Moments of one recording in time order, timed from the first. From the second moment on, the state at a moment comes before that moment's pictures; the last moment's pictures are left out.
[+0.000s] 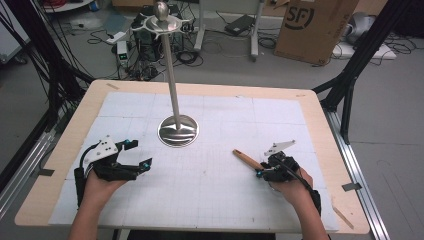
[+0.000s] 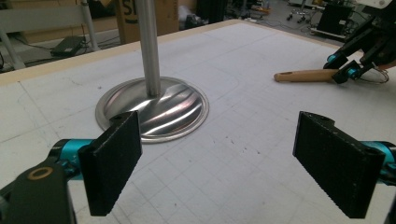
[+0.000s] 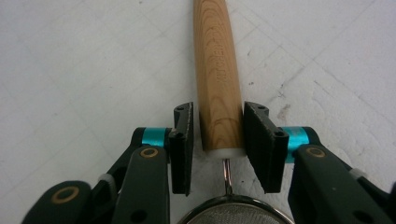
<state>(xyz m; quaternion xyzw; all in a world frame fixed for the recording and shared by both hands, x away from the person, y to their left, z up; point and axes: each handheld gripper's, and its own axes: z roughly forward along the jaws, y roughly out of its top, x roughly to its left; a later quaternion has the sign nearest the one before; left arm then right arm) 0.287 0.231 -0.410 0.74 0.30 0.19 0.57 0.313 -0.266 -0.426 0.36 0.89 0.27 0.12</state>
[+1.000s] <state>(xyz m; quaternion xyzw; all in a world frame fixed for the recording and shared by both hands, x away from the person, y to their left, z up) 0.288 0.231 -0.410 0.74 0.31 0.19 0.57 0.326 -0.249 -0.417 0.33 0.92 0.18 0.08</state>
